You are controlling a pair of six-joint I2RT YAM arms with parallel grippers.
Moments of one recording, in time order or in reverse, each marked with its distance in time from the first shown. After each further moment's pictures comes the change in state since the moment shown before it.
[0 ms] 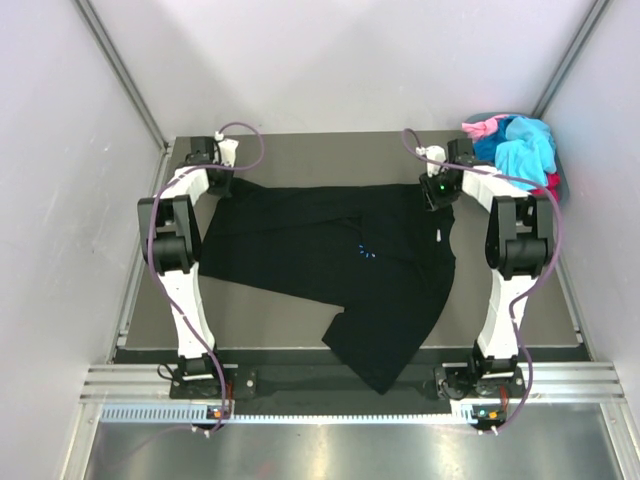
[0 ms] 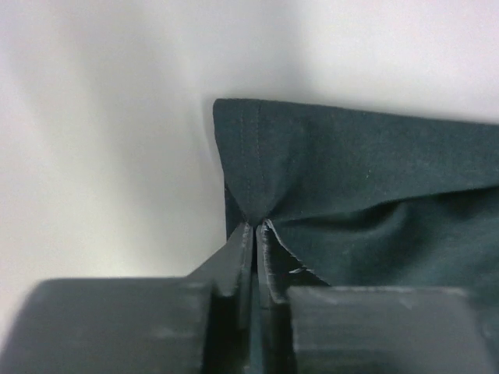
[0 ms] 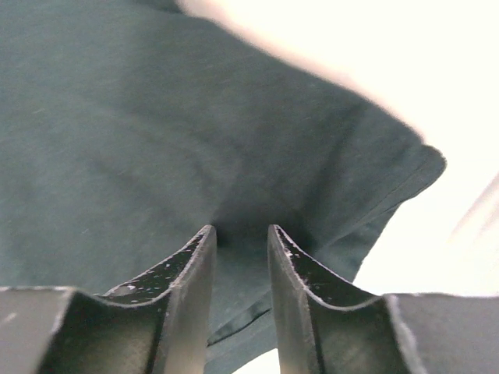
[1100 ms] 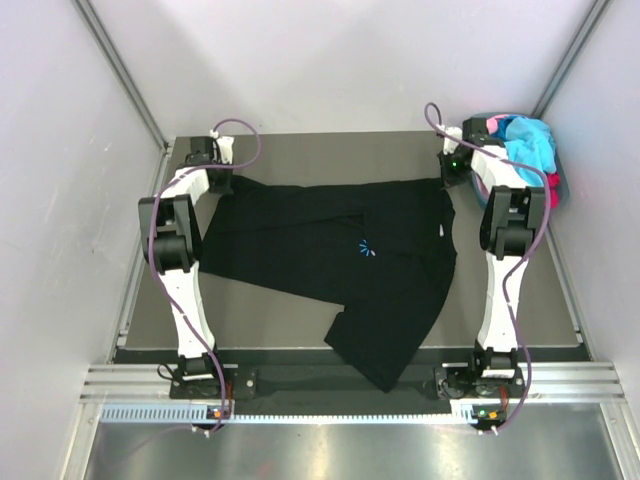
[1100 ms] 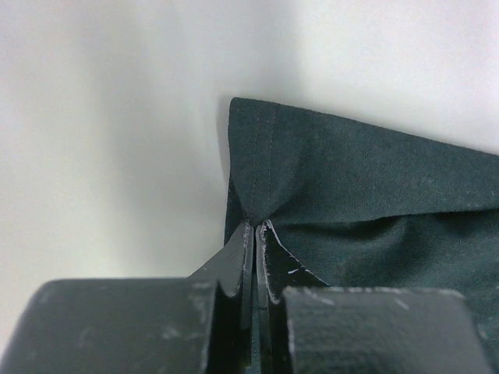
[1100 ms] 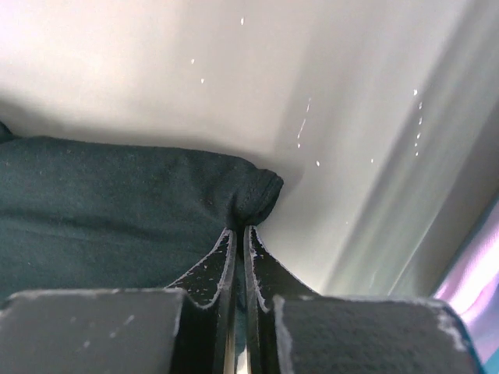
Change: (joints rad) left arm 0.004 0.020 0.003 0.061 0.001 -0.103; right arm -0.092 0.307 0.491 -0.195 0.005 0.109
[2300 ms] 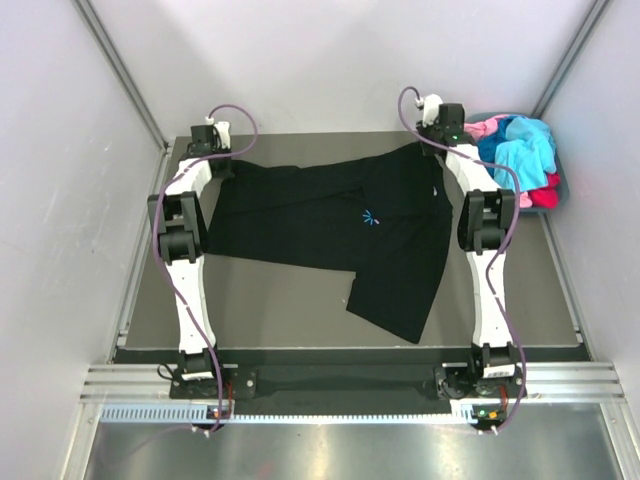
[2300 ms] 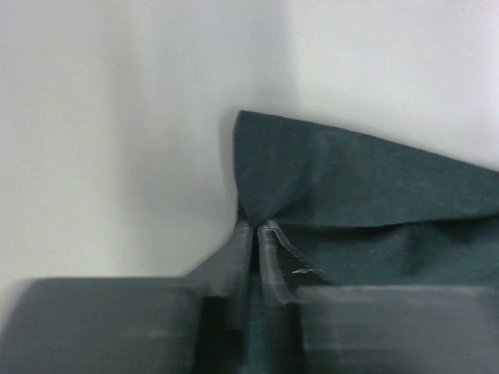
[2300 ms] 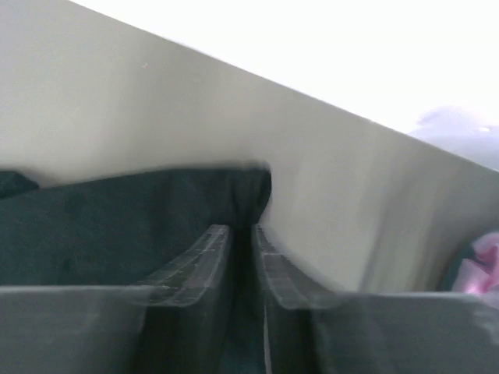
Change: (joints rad) left arm 0.007 0.196 0.302 -0.002 -0.006 -0.097; right arm 0.100 0.254 0.376 0.348 0.122 -0.018
